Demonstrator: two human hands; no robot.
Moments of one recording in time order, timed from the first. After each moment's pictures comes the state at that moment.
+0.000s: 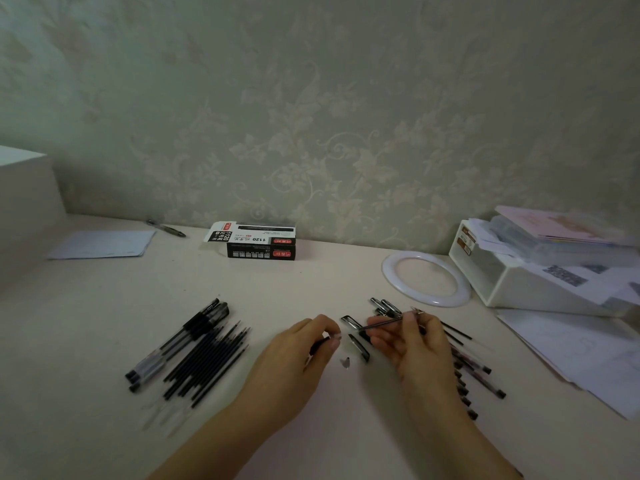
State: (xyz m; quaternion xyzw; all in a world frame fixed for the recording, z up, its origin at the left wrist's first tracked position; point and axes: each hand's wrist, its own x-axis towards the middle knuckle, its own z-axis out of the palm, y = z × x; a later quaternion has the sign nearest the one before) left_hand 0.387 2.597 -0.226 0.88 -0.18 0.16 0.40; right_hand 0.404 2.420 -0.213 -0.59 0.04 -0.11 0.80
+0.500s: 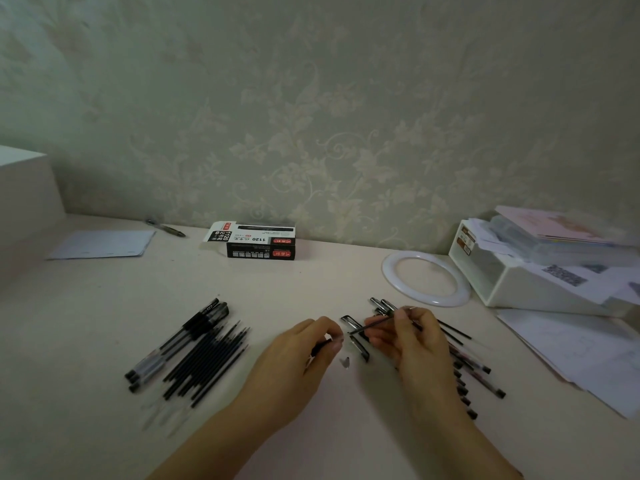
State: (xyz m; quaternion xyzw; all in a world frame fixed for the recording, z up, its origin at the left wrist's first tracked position) left_hand 0.387 2.598 -0.226 0.88 -0.19 0.16 0.39; right_hand 0.406 2.415 -0.216 -0.65 0.01 -0.11 0.75
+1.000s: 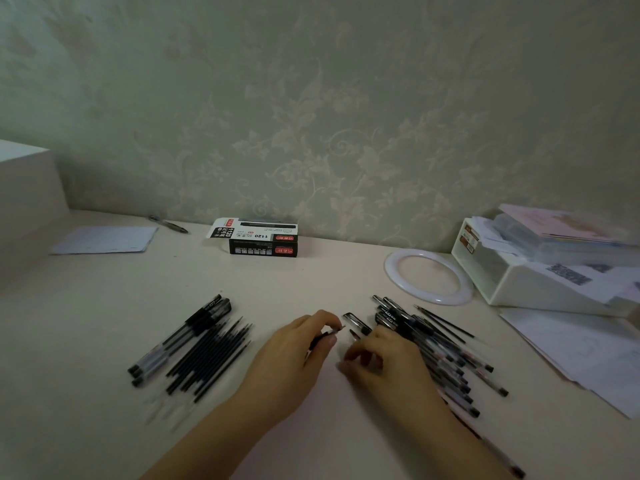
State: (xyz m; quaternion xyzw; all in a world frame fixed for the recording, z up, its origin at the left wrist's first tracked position) left_hand 0.390 2.601 -0.230 0.89 -0.17 0.15 0.40; right_hand 0.395 2.420 -0.221 -0.92 -0.18 -0.10 0.32
